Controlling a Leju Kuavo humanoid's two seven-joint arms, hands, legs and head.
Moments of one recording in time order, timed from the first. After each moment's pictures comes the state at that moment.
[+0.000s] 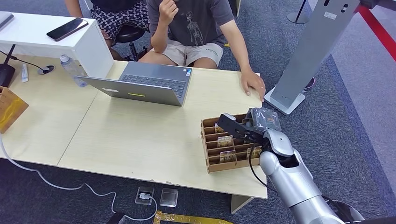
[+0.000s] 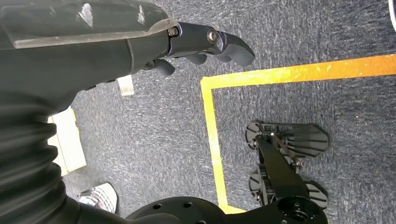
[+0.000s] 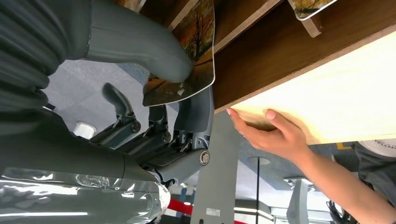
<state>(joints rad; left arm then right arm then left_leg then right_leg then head) -0.13 0.08 -1.21 -0.19 1.30 0.11 0.07 -0.62 -0.06 0.69 -1.05 0.89 0.07 0.46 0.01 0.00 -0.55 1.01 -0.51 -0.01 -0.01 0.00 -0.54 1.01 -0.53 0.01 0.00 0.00</state>
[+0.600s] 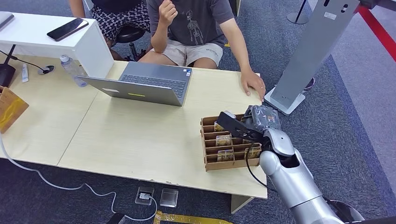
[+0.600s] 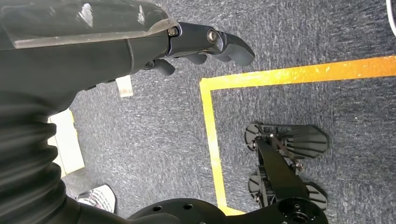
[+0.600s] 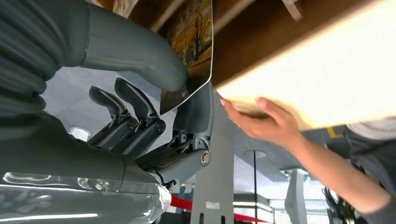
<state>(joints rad) -0.12 0.08 -1.22 -0.19 1.30 0.12 0.06 -0.61 -0.06 0.68 -1.12 0.88 0.06 0.46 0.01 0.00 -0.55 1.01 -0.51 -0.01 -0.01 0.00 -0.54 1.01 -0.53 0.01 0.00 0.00</state>
